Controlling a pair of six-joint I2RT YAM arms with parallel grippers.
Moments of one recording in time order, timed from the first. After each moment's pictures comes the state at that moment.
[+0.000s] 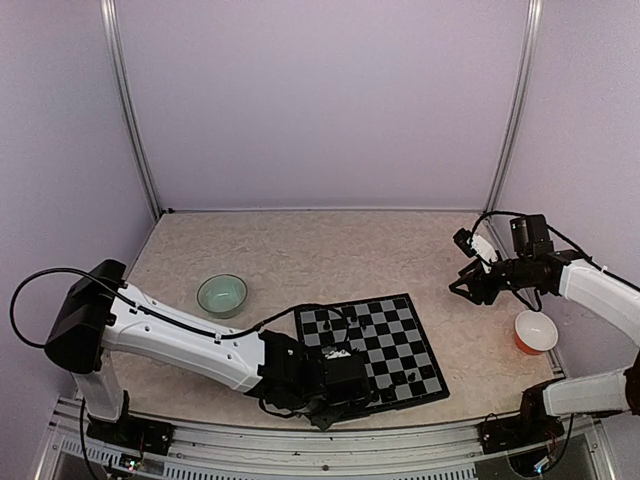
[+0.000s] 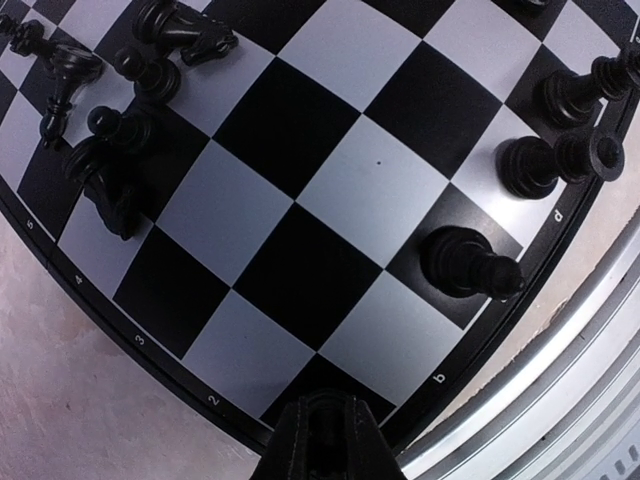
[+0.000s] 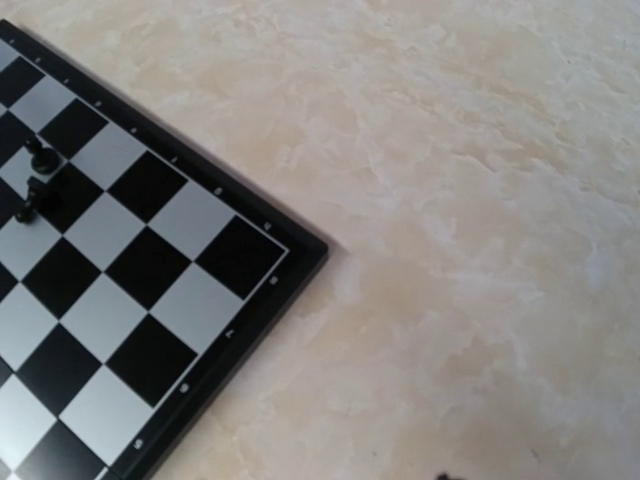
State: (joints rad) left arm -1.46 1.92 1.29 -0.65 -0.29 -0.67; right arm 0.14 1.13 0.75 -0.41 -0.47 -0.51
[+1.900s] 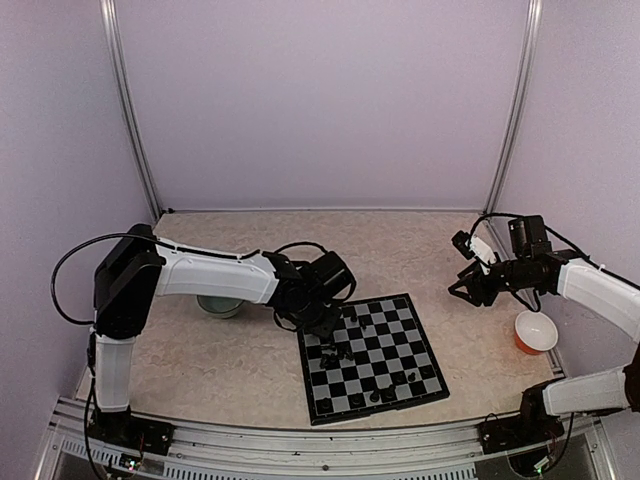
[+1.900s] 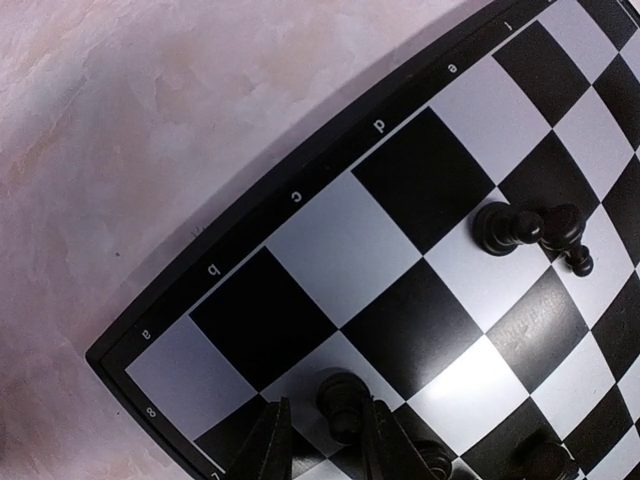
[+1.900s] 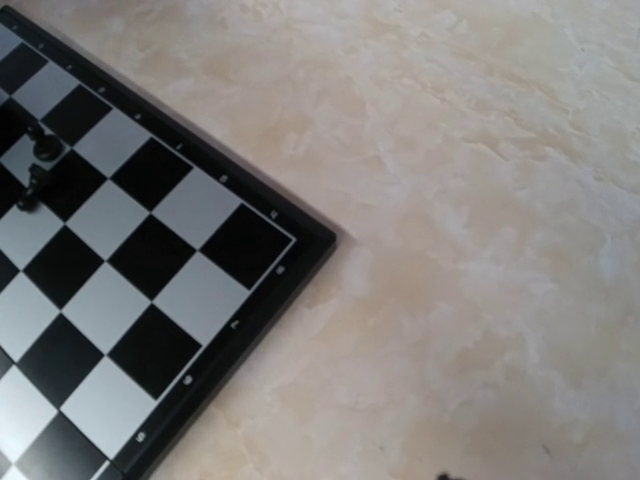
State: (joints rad) left arm -1.03 2.09 1.50 -0.57 -0.21 -0.43; right arm 0.14 1.15 0.75 -0.42 -0.48 -0.52
